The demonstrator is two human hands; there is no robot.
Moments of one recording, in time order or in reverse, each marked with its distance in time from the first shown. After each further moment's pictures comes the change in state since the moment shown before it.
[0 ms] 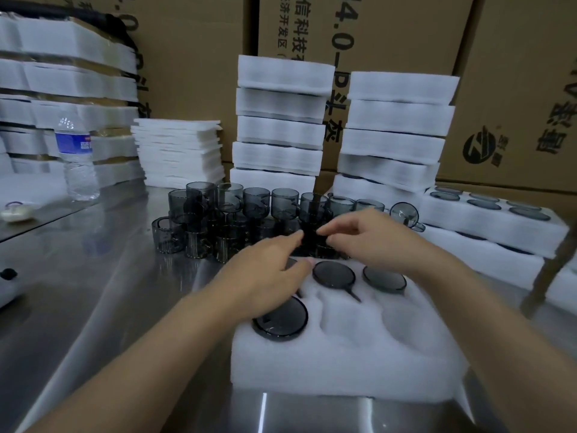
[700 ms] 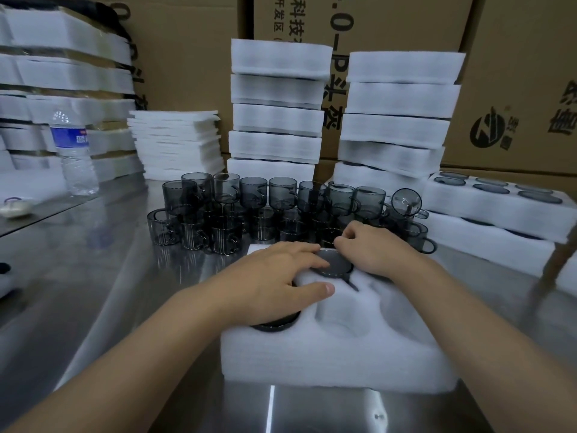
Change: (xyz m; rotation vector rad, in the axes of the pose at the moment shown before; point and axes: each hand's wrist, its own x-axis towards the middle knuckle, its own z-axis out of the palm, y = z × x) left_hand -0.004 0.013 0.002 0.113 -0.269 0.103; right_hand 0.021 0.046 0.030 -0.273 -0.020 0.324
